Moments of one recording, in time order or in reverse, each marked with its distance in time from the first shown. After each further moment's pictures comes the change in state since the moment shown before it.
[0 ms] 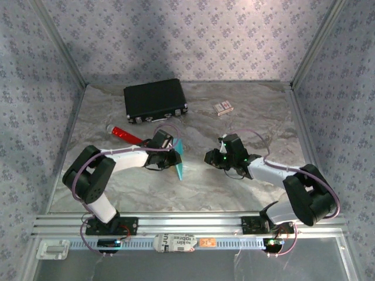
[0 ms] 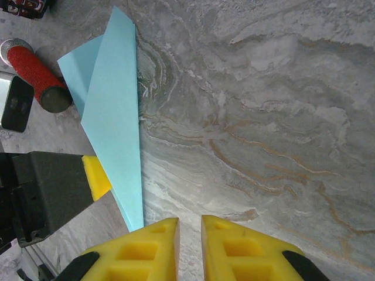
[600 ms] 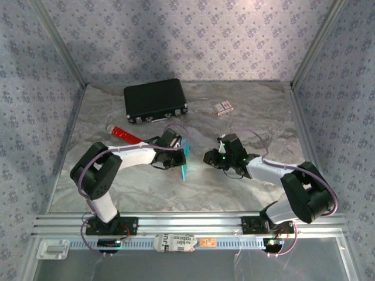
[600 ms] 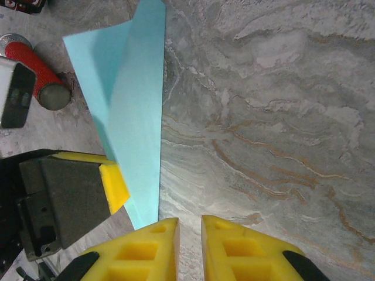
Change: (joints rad) left arm -0.075 0.069 0.127 -0.106 -0.040 0.091; right arm 0.005 0.024 0.006 0.014 -0.008 0.000
